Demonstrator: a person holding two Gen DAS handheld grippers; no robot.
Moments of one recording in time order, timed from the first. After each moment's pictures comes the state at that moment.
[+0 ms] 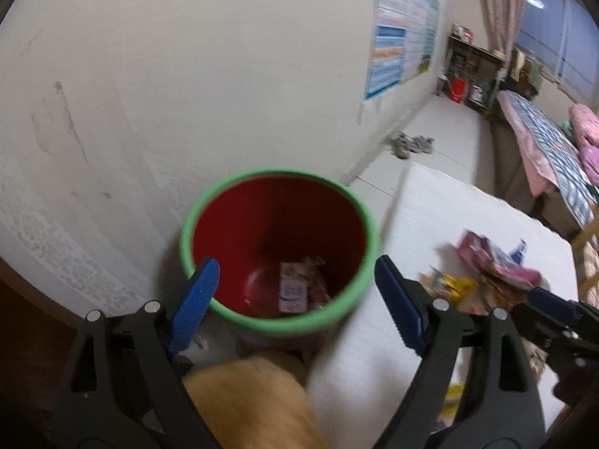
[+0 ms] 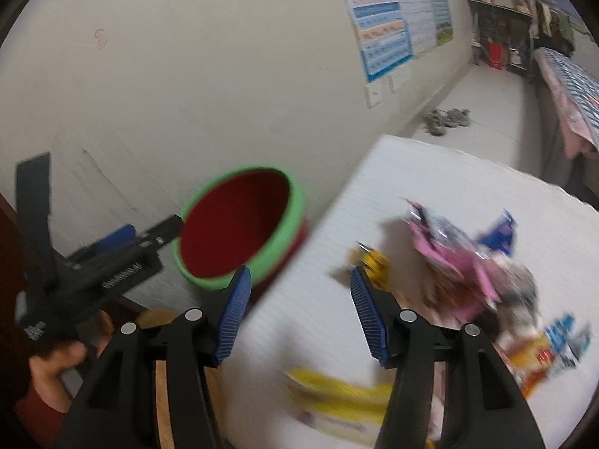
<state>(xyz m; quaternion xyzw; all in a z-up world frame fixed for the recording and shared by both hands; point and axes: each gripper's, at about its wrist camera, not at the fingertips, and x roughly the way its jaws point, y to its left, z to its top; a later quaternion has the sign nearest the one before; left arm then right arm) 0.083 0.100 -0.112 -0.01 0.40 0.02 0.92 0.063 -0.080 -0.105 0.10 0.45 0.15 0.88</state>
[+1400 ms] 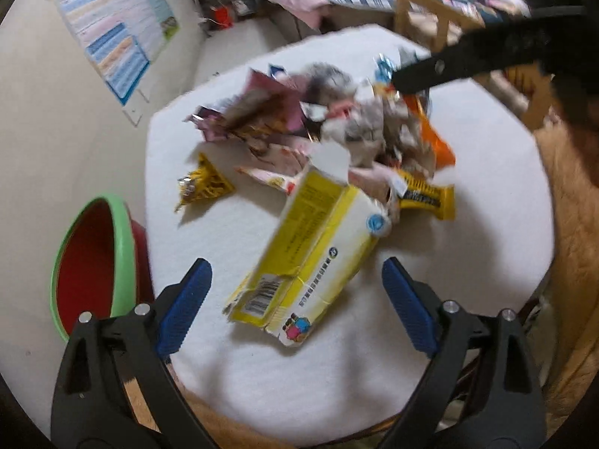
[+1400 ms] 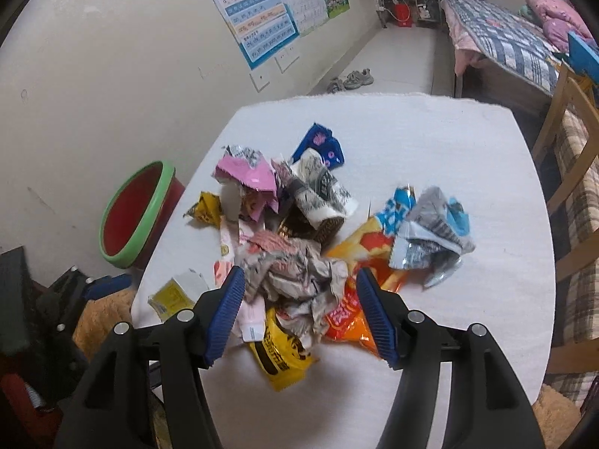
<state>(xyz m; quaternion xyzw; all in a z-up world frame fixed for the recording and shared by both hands) -0.018 -0.063 -0.188 0.29 0.42 -0.32 0.79 -0.019 -0.229 -0.143 0.17 0.48 0.02 0.86</state>
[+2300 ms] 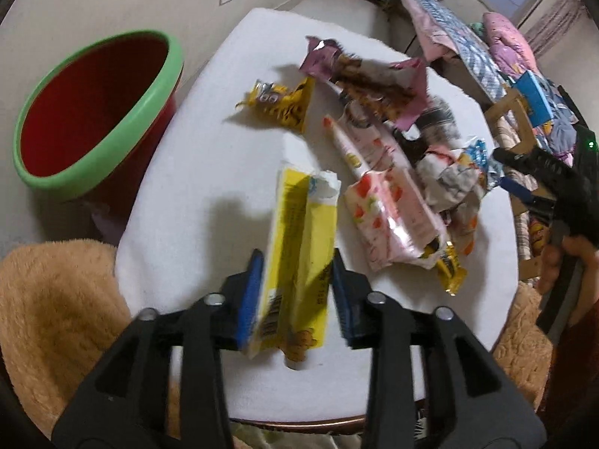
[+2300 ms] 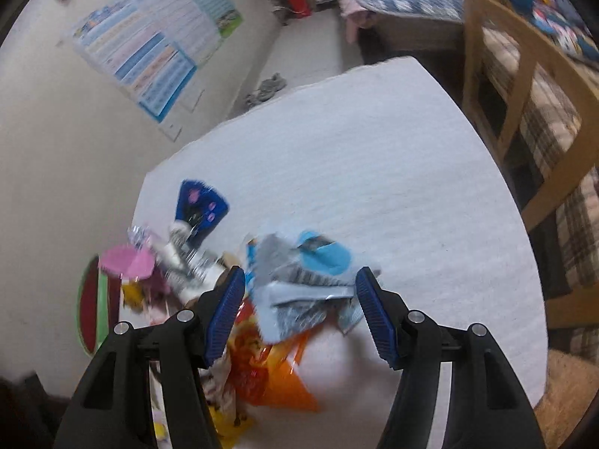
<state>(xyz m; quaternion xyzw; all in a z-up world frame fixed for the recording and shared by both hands) 0.021 0.002 -0.197 -0.01 0.57 -0.19 0.80 -0.006 -0.330 -0.179 0.32 0.46 -0.12 0.82</state>
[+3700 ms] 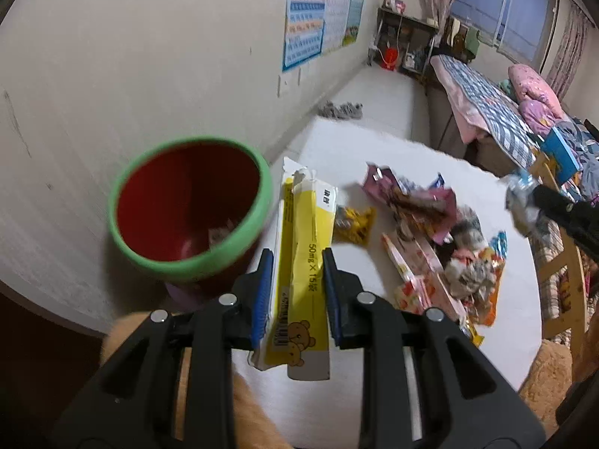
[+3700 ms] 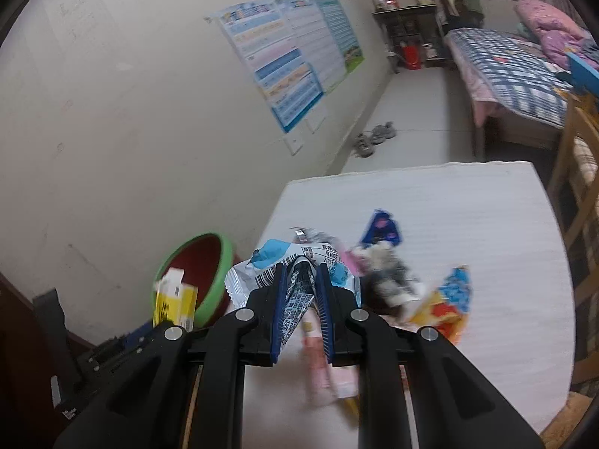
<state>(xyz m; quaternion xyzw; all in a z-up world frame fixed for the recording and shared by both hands) 0.030 0.053 -0.109 0.01 0.42 -0.09 0.90 -0.002 -0.185 -0.065 0.22 0.37 0.05 0.90</state>
